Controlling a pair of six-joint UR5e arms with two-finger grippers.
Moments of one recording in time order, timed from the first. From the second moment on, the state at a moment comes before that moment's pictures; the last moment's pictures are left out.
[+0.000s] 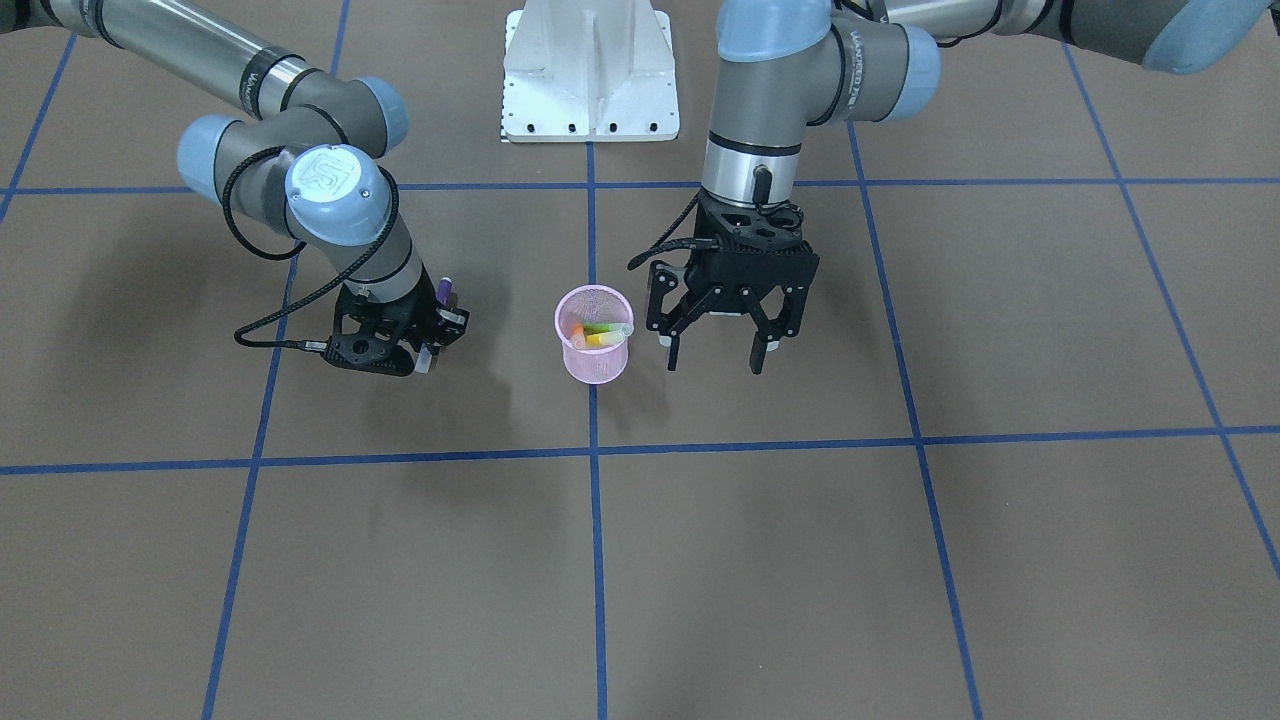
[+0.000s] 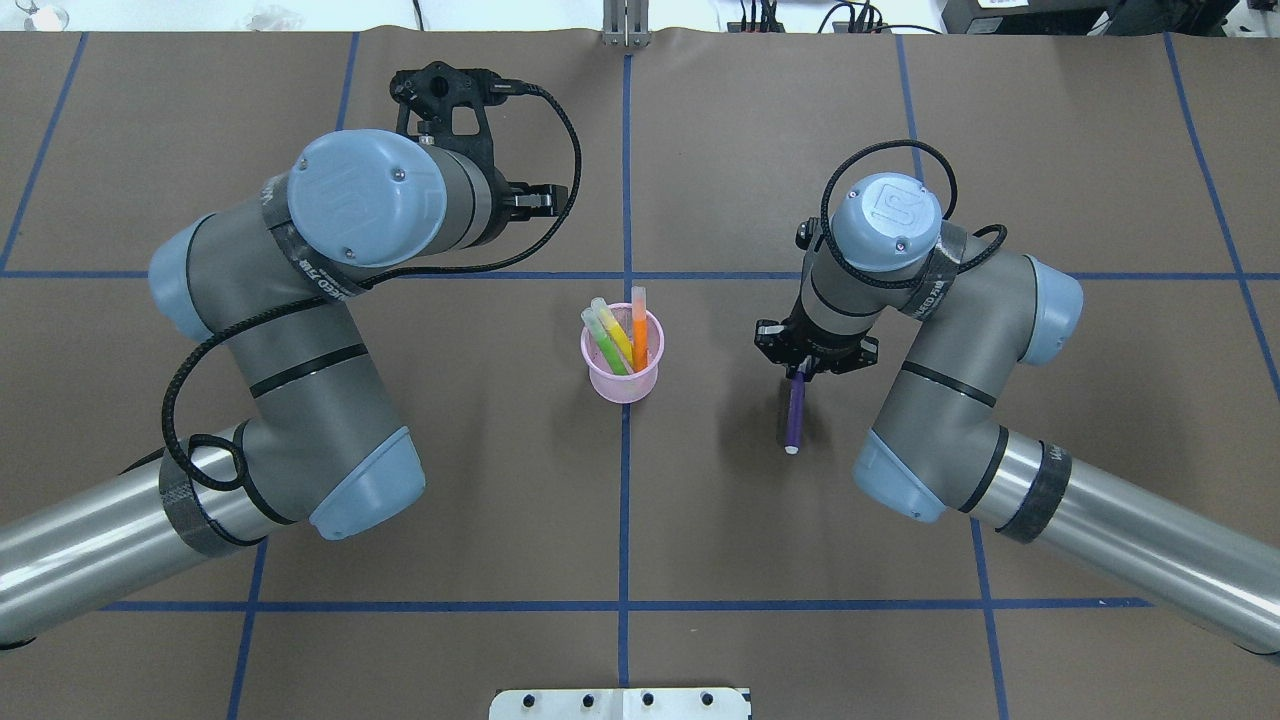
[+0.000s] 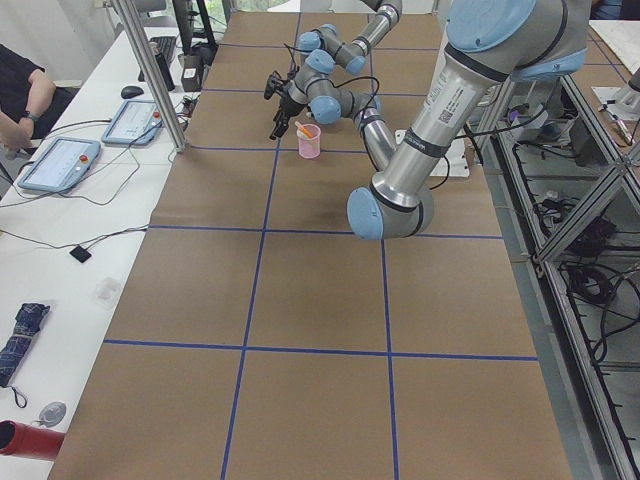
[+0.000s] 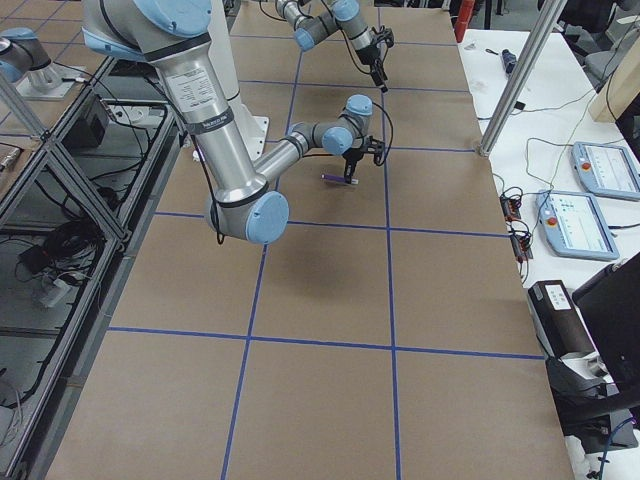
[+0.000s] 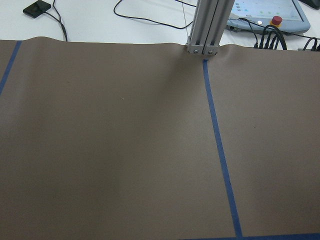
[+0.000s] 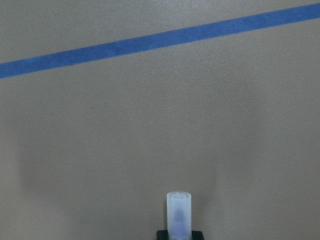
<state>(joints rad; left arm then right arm) -0.62 -2.25 -1.74 -1.76 -1.50 -1.15 0.63 -1.06 1.61 -1.47 2.02 1.27</state>
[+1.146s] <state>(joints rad) -0.86 -2.09 -1.73 -1.75 -1.81 -0.82 0.73 -1.02 1.87 -1.55 1.90 1.33</state>
